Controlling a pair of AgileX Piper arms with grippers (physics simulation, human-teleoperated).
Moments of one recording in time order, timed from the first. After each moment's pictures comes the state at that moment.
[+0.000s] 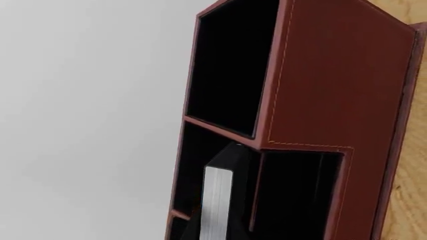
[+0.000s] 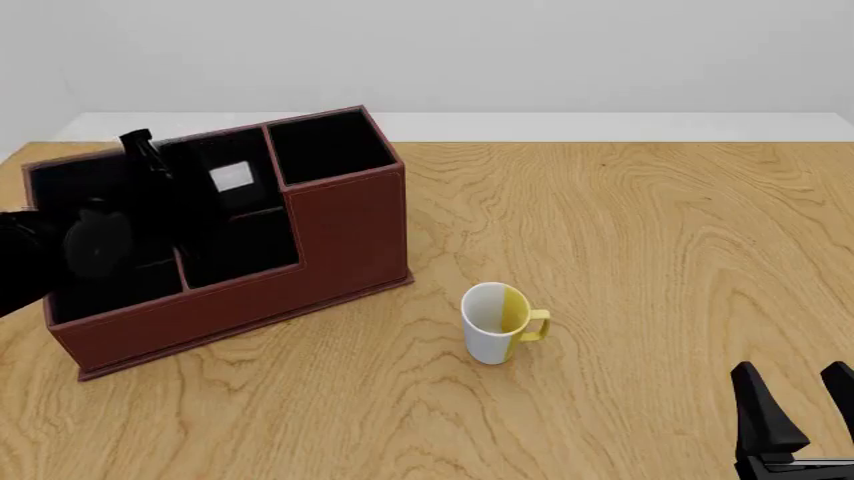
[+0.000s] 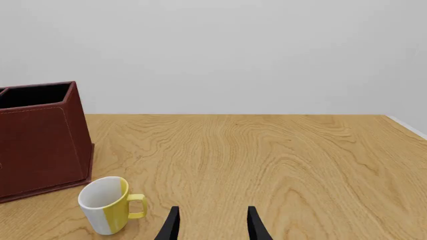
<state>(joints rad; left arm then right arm) -0.08 1.42 -0.91 -0.05 1.26 0.00 0.02 0.00 -0.02 0.00</state>
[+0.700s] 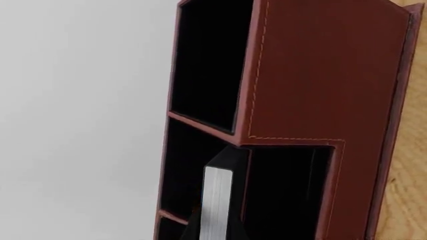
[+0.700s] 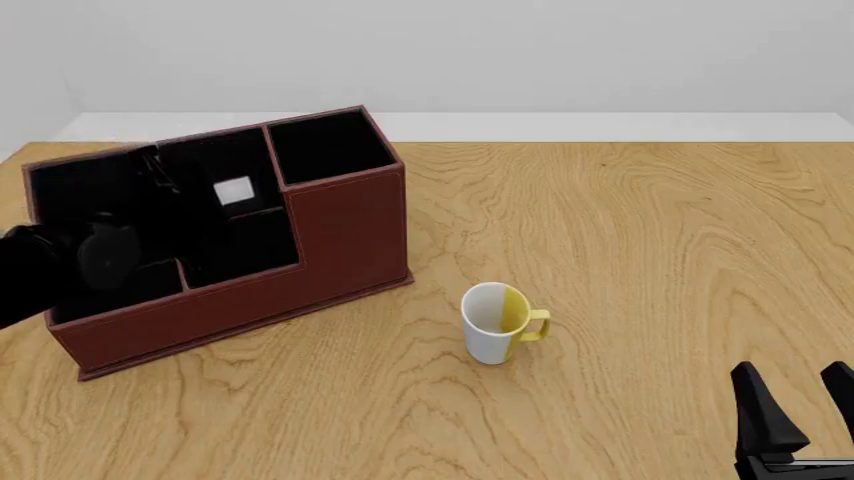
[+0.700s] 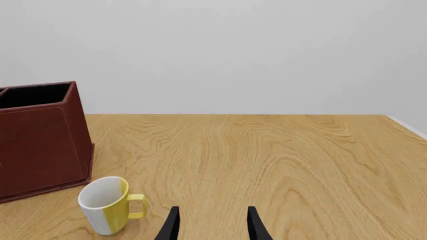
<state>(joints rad) -0.06 1.46 -0.87 -0.10 1.28 0.00 0.02 0.00 -0.02 0.00</state>
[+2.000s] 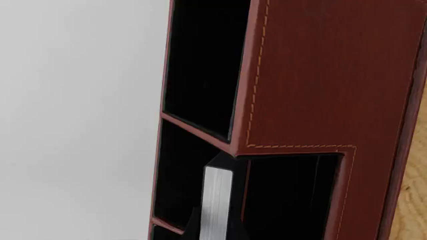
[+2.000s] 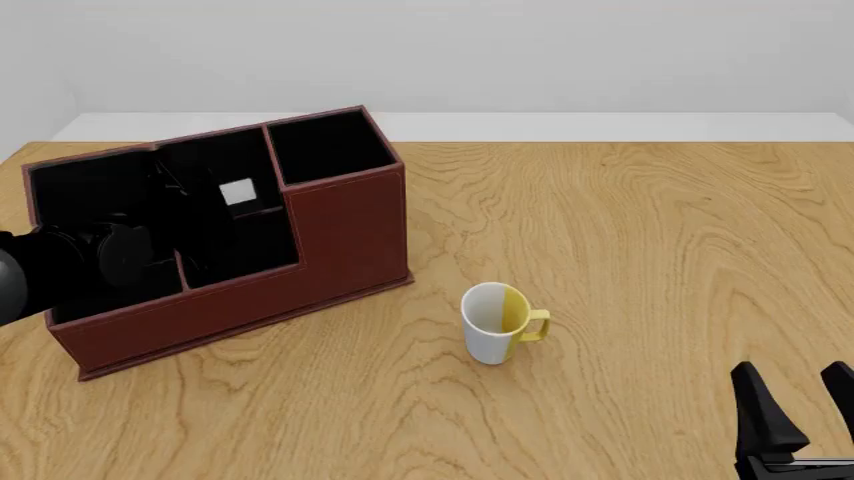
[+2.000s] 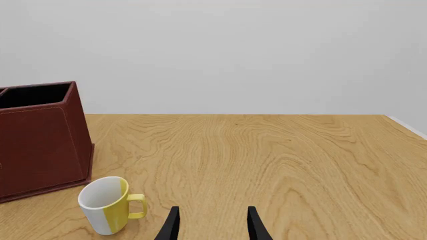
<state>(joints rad) -0.05 1.55 -0.90 -0.16 1.28 0.00 0.02 0.00 -0.02 0.00</state>
